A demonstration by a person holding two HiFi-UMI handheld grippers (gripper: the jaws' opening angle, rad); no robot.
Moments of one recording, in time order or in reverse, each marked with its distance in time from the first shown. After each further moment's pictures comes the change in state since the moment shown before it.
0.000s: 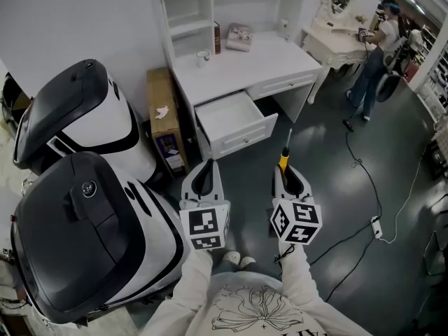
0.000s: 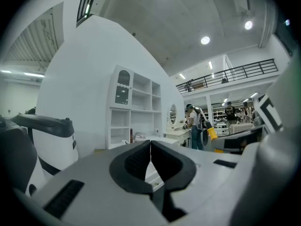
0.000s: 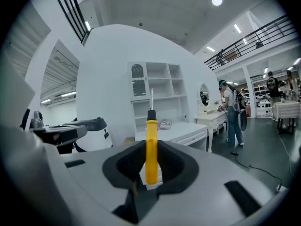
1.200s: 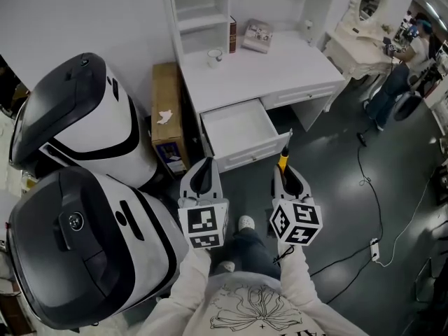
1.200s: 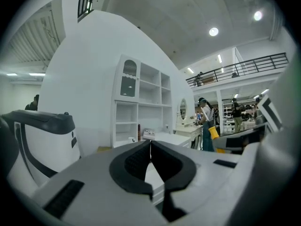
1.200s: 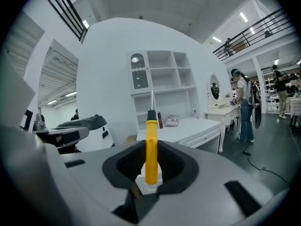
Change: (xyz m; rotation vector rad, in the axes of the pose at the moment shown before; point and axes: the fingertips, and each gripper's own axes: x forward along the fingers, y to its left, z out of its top) left arm 0.136 0.049 -0.017 -0.019 0.054 0.099; right arm 0.155 -0.018 0.011 0.003 0.059 0.098
